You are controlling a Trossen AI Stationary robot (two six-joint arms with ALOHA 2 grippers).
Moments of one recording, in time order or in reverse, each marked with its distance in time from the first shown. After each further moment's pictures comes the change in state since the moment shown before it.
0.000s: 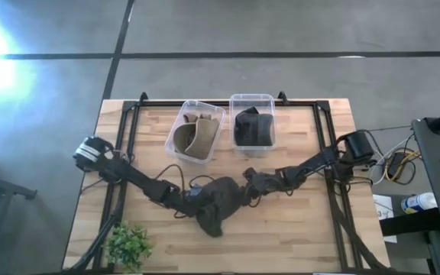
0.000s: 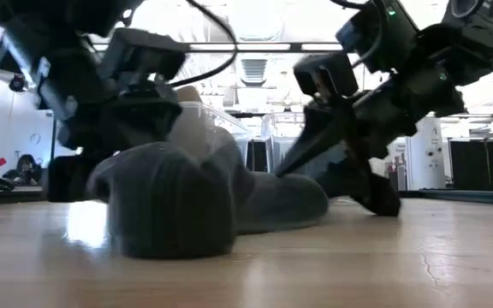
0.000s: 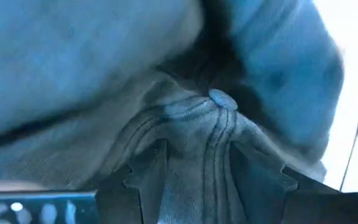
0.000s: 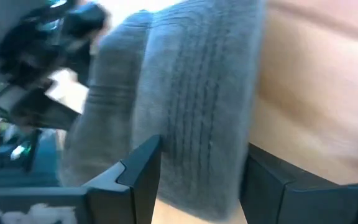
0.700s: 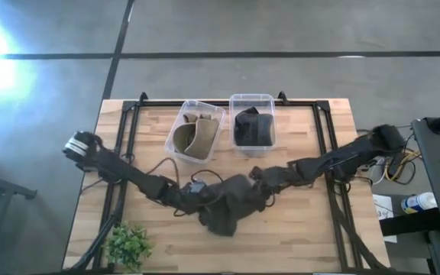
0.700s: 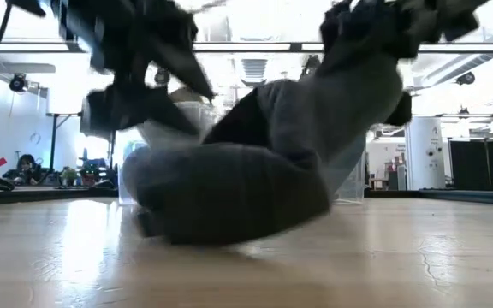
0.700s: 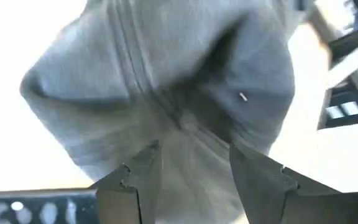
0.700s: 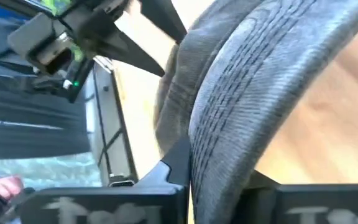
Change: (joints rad) left arm 0.003 -0.146 0.140 -0.160 -0.130 0.197; right arm 0.044 -0.346 0.099 -0.403 -0.162 -0.159
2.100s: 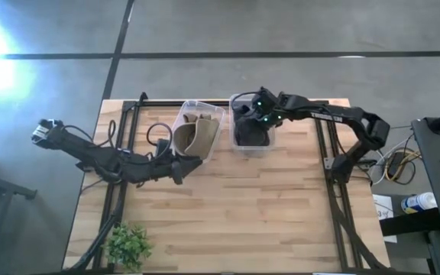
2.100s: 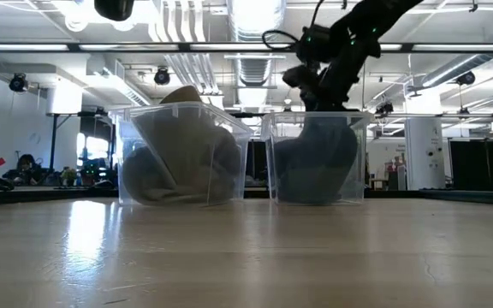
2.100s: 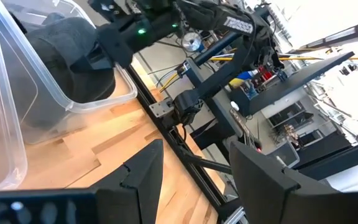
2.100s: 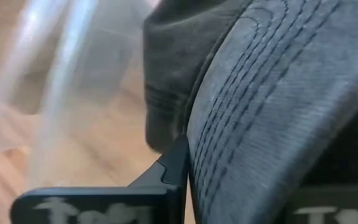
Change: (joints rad) left arm 0.043 -0.535 0.002 0.025 -0.395 0.083; right arm -0.757 0.132 0.456 -0.803 -0.086 -0.366
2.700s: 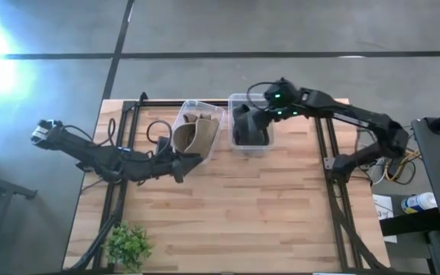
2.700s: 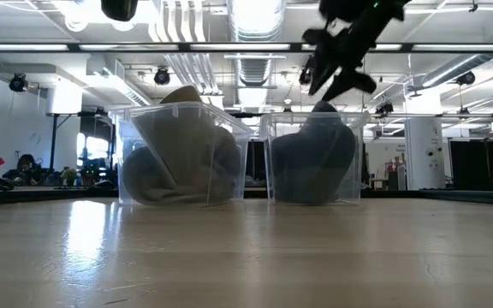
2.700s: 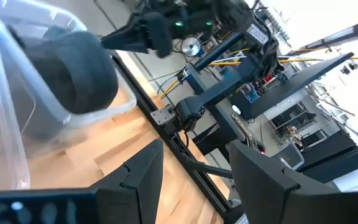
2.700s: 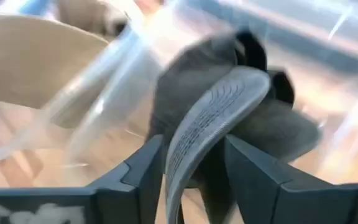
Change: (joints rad) left arm 0.022 0.000 0.000 0.021 0.003 0.049; right arm 0.000 -0.195 0.032 -0.064 0.149 -0.162
